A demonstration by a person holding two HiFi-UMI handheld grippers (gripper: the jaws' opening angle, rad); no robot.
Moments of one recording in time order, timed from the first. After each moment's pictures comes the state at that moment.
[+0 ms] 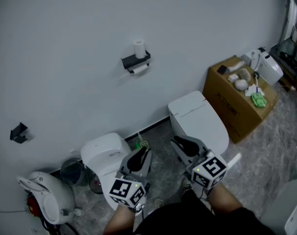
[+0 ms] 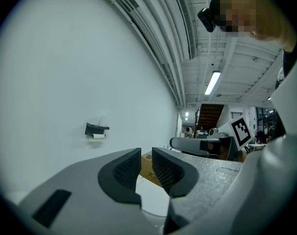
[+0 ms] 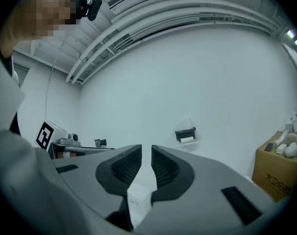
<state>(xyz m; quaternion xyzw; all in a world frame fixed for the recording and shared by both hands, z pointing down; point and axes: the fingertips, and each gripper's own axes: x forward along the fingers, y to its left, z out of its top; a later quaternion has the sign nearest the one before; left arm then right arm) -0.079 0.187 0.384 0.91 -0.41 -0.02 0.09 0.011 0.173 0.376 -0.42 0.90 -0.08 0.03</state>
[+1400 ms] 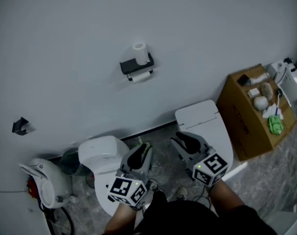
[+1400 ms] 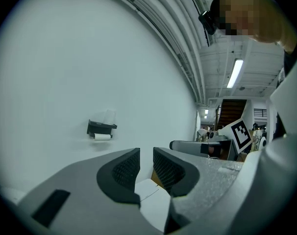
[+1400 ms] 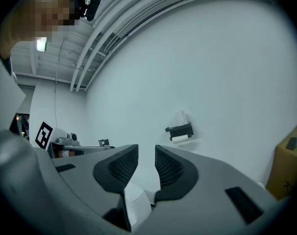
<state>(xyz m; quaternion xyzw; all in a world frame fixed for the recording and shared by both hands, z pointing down) 0.013 0.001 0.404 0.85 -0.51 -0.01 0.12 0.100 -0.032 0.405 -0.33 0.94 -0.12 0.03</state>
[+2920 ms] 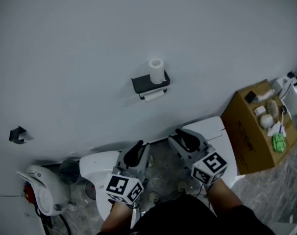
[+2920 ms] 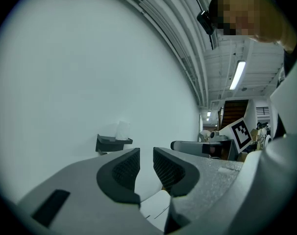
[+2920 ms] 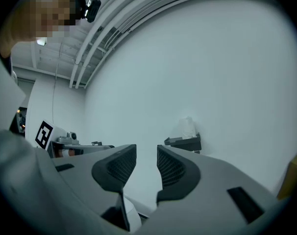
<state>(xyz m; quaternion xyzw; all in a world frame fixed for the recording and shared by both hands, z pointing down) -0.074 -0.124 0.375 0.85 -0.52 -0.02 0.09 0.017 -0.159 0.377 -0.32 0.94 -0.08 0.03</state>
